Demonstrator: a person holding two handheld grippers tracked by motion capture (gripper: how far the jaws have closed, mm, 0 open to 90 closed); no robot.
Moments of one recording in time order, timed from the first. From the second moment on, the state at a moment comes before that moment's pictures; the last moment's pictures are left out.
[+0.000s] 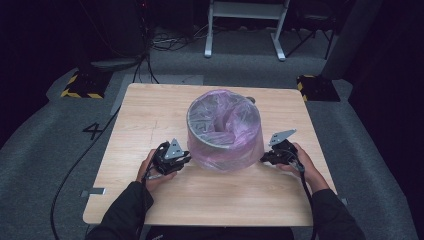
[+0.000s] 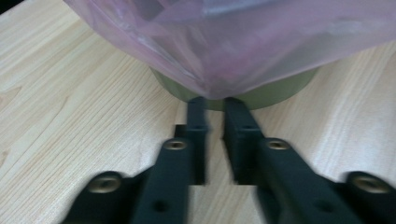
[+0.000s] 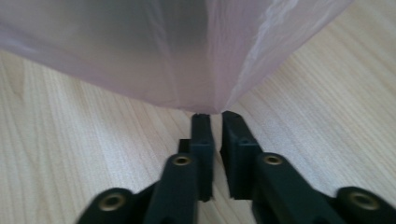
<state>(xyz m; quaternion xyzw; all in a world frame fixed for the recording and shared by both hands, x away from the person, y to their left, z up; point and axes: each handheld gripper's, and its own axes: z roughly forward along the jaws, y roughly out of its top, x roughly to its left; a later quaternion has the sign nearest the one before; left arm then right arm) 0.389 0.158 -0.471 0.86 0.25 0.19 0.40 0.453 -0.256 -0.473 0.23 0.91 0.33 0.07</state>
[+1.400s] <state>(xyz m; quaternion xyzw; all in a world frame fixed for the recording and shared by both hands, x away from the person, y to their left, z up) 0.339 0.169 -0.504 0.88 0.28 0.11 0.37 0.398 -0.261 -0.374 0.22 0.82 0.48 0.21</state>
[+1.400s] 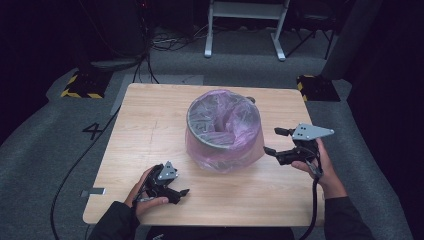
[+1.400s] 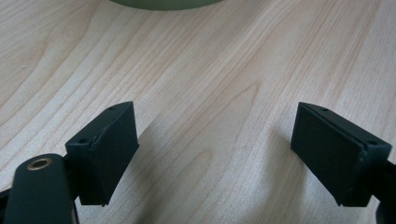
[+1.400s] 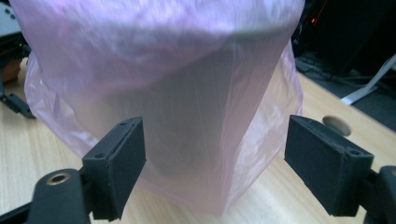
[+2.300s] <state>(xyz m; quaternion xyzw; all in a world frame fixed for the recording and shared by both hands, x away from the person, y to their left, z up) 0.339 0.169 -0.504 0.88 0.28 0.11 0.37 0.400 -0.232 -0.334 0.19 0.81 0.50 0.24</state>
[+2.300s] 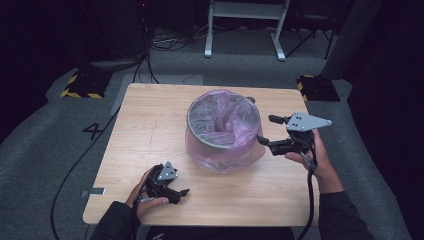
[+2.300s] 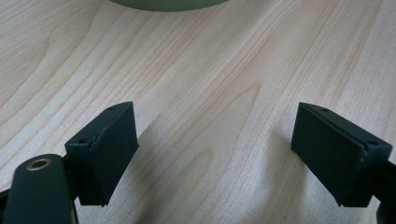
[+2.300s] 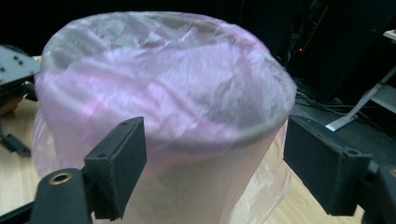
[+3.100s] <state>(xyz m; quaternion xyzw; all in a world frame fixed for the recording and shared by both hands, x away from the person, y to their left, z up) 0.339 0.169 -0.504 0.88 0.28 0.11 0.37 0.444 -0.201 -0.319 0.20 0.80 0.51 0.23</state>
